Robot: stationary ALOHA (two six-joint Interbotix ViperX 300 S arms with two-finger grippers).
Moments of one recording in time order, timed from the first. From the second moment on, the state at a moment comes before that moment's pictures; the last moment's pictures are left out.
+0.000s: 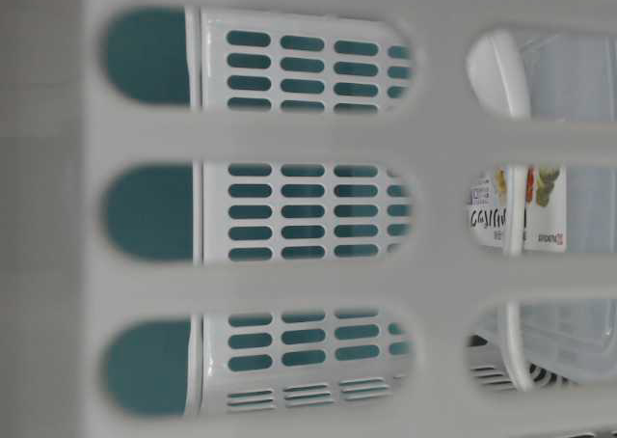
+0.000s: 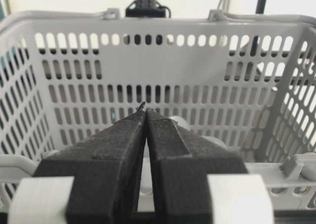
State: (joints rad) left arm 0.00 -0.96 1.17 0.00 -0.29 0.00; right arm 0.00 -0.97 1.18 0.00 -0.29 0.00
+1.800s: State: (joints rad) left arm -0.11 0.18 0.07 0.04 0.87 -0.12; right arm 0.00 -1.04 1.16 0.01 -0.06 0.02
